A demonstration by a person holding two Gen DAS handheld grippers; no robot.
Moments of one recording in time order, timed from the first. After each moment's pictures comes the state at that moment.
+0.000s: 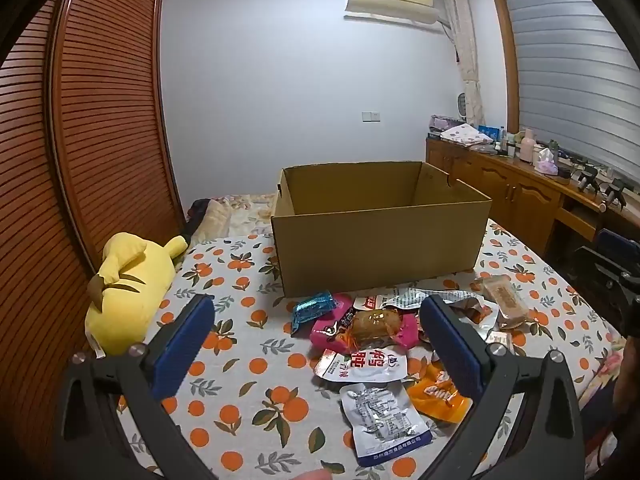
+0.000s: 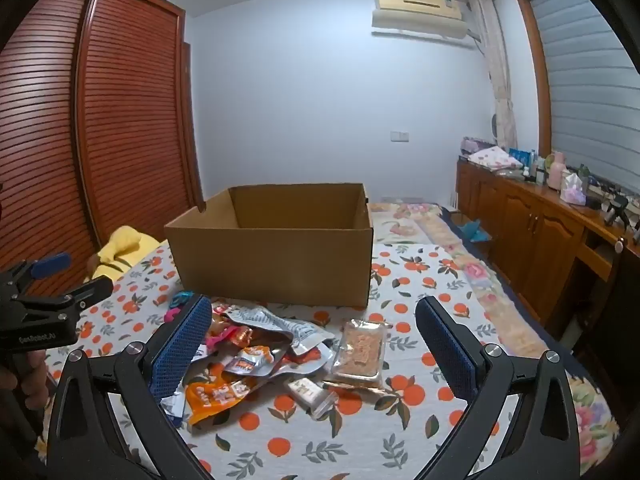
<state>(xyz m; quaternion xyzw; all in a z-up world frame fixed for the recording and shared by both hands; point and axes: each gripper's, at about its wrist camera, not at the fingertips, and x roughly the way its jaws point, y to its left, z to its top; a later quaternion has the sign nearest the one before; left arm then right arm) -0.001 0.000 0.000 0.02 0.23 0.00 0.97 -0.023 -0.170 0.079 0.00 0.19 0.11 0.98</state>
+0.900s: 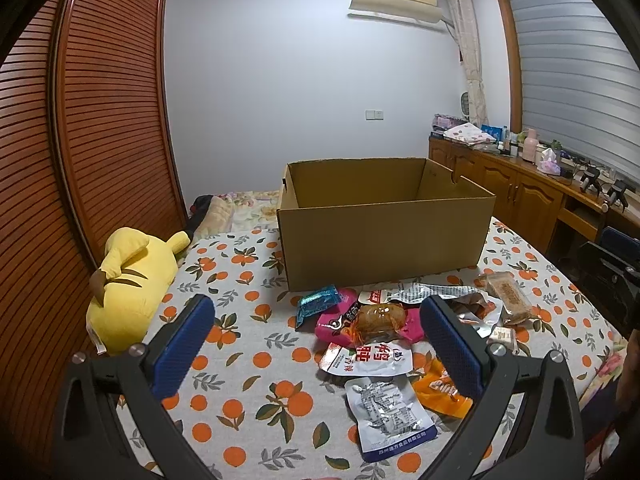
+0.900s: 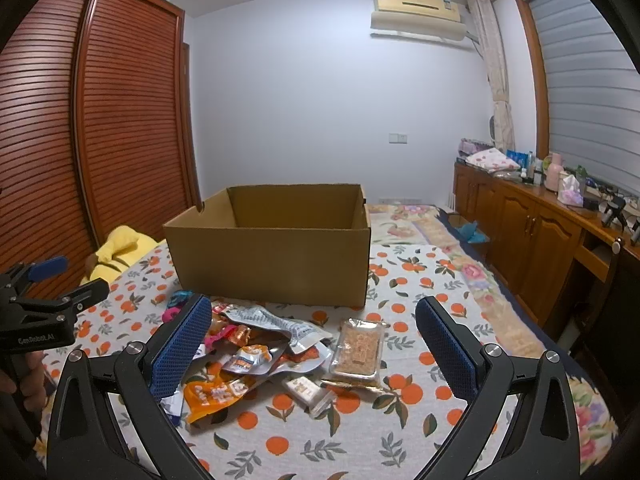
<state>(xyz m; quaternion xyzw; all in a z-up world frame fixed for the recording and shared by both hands) -0.004 0.005 -0.006 0.02 0.23 0.00 0.97 -0.024 -0.168 0.077 0.00 0.19 0.11 0.98</state>
